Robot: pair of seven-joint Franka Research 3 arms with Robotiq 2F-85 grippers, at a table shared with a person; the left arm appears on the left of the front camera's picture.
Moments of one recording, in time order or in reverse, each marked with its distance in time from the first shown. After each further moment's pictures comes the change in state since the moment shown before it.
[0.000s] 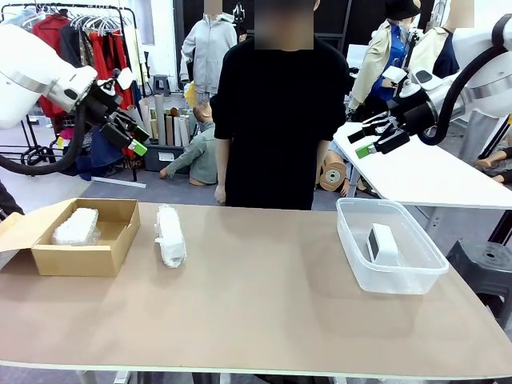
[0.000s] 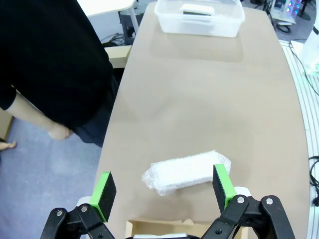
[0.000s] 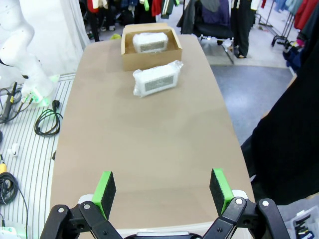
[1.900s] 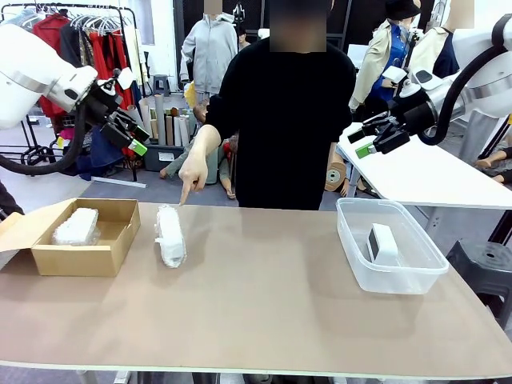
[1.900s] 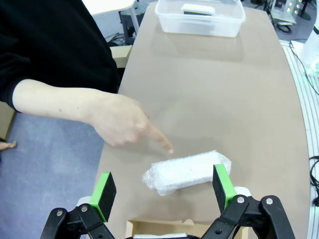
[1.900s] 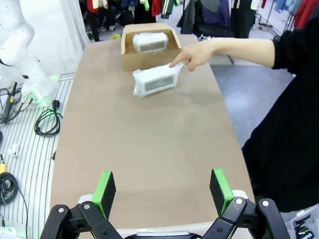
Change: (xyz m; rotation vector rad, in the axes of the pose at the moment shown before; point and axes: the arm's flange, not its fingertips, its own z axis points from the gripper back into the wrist) left arm 0.000 0.000 0.000 0.002 0.000 0.000; right arm 0.000 0.000 0.000 0.000 0.000 0.000
